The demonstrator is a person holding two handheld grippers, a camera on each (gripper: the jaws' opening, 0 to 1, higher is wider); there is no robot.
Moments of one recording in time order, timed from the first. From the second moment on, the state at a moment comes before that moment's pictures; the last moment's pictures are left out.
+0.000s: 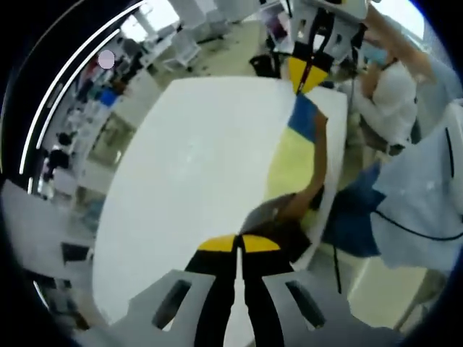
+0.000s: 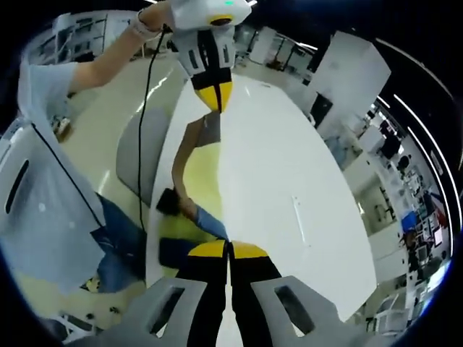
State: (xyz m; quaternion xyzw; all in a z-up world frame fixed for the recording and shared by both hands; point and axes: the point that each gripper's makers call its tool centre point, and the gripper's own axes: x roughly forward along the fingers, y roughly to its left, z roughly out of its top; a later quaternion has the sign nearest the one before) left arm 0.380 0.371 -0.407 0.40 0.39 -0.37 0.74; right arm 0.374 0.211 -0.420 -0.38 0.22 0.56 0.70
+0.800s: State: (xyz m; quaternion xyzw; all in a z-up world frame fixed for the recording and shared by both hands) left arm 0.480 0.397 -0.477 0.31 0.40 -0.38 0.77; right arm 0.477 0.206 -0.483 -0.33 0.27 0.51 0.75
